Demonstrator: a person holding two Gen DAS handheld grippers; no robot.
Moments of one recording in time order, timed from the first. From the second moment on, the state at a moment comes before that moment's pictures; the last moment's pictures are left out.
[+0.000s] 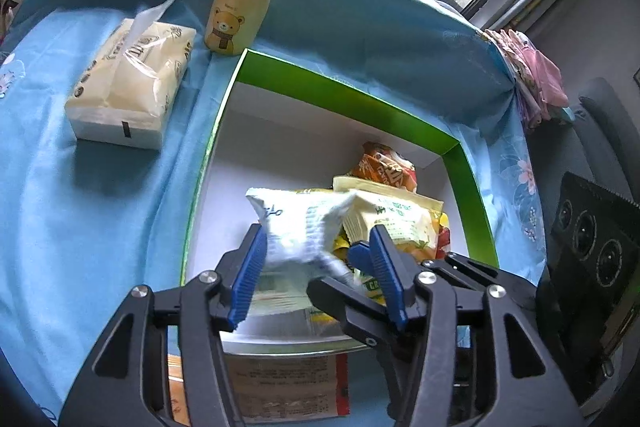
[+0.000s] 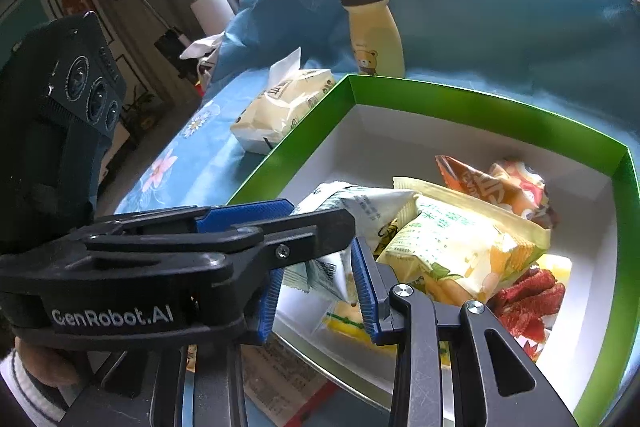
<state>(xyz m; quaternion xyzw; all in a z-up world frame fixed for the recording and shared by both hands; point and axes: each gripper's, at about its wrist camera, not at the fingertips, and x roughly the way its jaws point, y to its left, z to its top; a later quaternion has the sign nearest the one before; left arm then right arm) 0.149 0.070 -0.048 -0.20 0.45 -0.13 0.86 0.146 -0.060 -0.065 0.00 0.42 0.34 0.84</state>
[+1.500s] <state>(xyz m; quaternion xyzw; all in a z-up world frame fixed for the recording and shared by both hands) 0.053 0.039 0.004 -0.12 0.41 -0.11 0.90 0.036 -0.151 -0.004 -0.02 0.35 0.18 0.92</state>
